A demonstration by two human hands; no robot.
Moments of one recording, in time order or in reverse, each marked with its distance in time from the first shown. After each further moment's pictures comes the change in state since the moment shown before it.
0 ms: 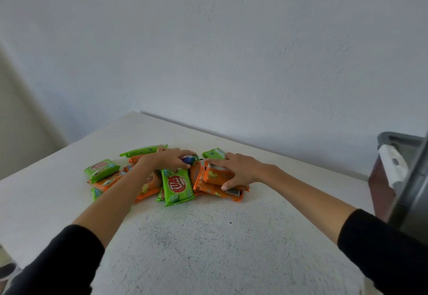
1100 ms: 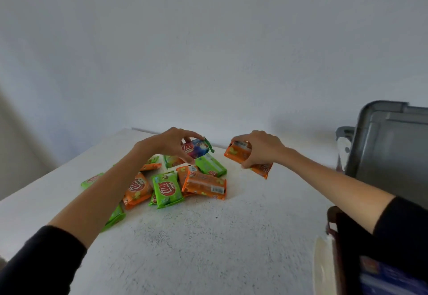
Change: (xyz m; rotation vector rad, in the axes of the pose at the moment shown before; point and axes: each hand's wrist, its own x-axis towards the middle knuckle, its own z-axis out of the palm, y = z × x) left_hand -0.057 0.074 -0.059 -0.067 0.247 0.274; right_hand -0.100 0.018 -0.050 0.112 0.322 0.336
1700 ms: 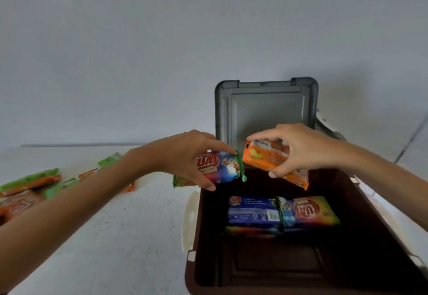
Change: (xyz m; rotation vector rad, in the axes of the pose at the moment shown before) left_hand -0.042 0.280 0.059 0.215 -0.154 0.701; right_hand -0.287 0.104 -0.073 0.076 0.022 0.245
